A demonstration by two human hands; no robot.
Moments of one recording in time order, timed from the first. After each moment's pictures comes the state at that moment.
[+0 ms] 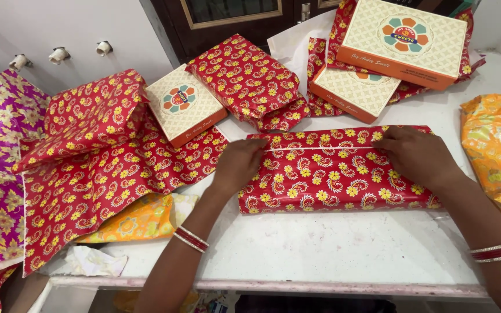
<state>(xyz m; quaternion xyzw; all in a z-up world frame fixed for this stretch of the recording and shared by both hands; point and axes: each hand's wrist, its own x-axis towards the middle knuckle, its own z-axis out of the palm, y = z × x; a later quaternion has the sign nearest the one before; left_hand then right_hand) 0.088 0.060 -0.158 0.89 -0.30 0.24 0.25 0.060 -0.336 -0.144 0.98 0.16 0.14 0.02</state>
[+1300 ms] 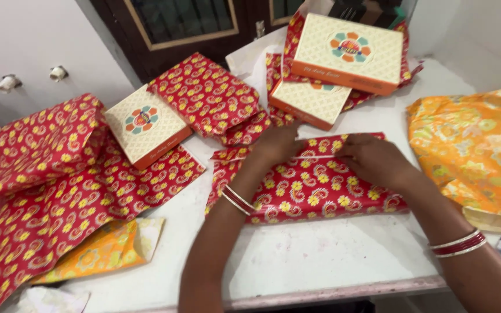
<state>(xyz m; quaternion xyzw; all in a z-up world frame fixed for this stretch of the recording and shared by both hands) 0.153 -0.107 -0.120 0.94 -0.27 -0.05 0.20 0.048 -0.338 -0.124 0.99 0.14 0.06 -0.06</state>
